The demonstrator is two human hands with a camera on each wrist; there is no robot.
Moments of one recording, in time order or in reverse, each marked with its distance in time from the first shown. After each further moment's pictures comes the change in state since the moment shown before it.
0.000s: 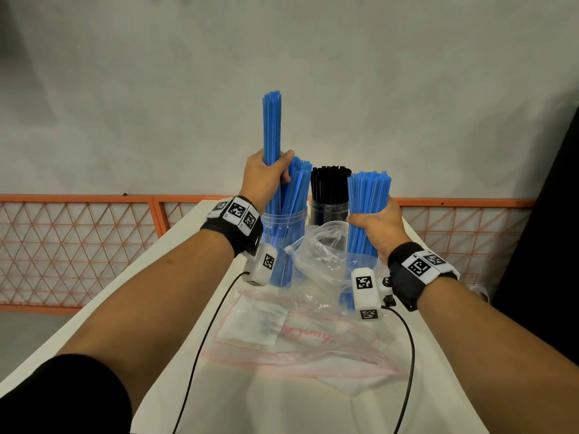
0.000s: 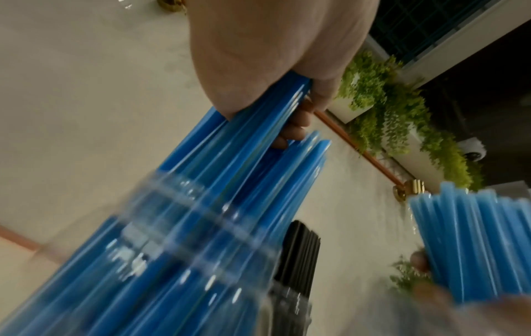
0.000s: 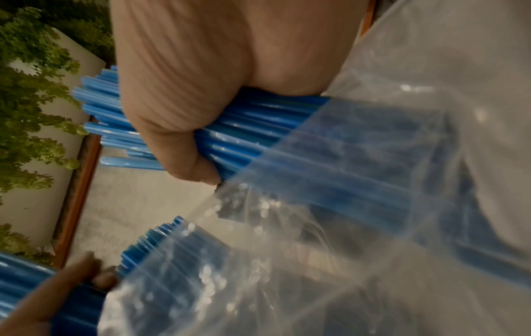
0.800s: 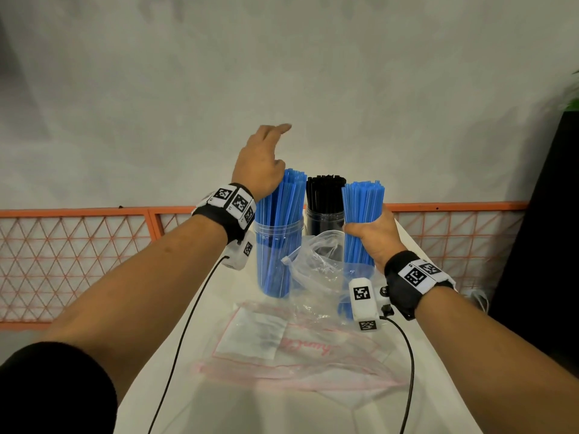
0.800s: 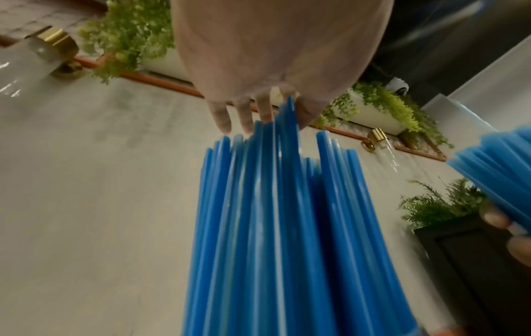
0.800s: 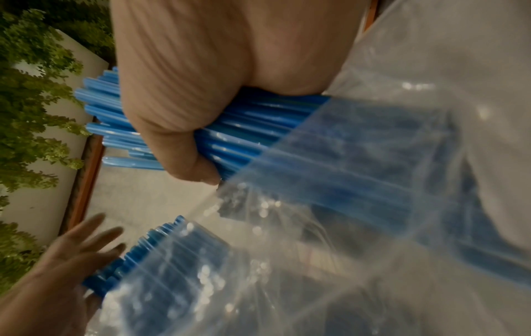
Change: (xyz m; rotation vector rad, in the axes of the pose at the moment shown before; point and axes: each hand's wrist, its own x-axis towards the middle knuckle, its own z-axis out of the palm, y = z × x) left_hand 0.036 0.018 -0.011 0.790 -0.127 0.441; right_hand 0.002 0.003 -0.001 -0.018 -0.029 -0.003
